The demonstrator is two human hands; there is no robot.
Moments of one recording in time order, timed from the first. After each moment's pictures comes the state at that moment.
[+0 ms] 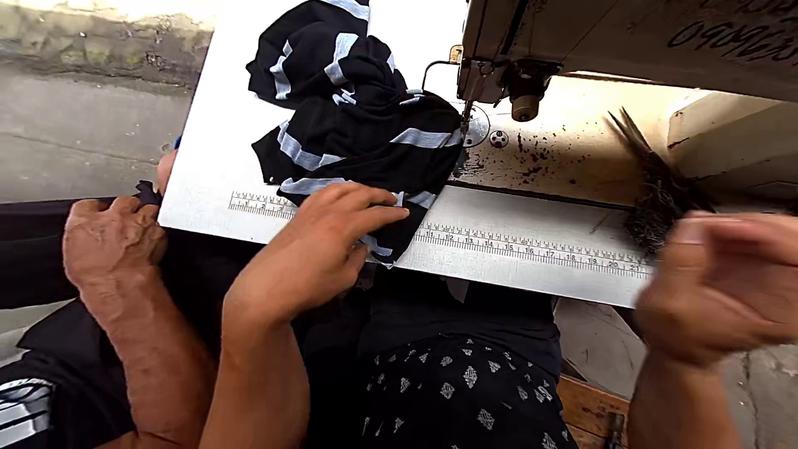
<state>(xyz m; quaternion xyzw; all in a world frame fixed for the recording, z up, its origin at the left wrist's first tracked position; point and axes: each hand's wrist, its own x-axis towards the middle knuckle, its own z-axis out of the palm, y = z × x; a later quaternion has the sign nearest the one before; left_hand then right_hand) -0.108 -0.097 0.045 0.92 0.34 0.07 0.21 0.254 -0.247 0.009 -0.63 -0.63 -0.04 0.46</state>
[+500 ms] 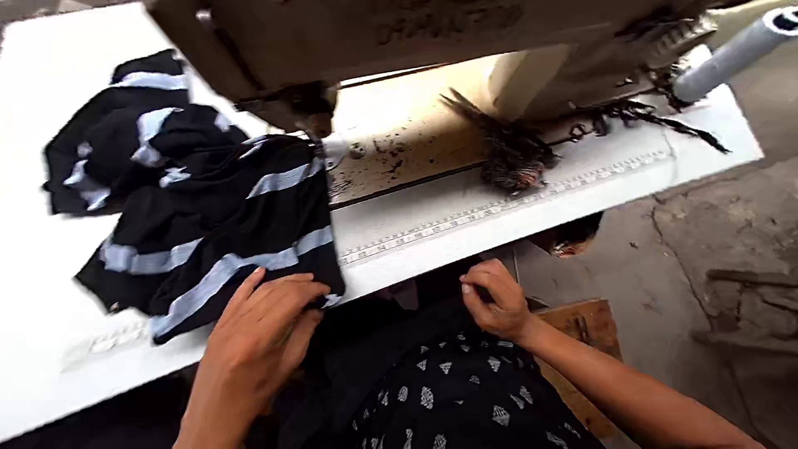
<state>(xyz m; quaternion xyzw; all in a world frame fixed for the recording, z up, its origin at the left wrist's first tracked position) -0.092 -0.130 -0.001 0.94 0.24 0.18 0.18 0.189 -0.333 -0.107 -0.66 -0.56 0.04 0.49</state>
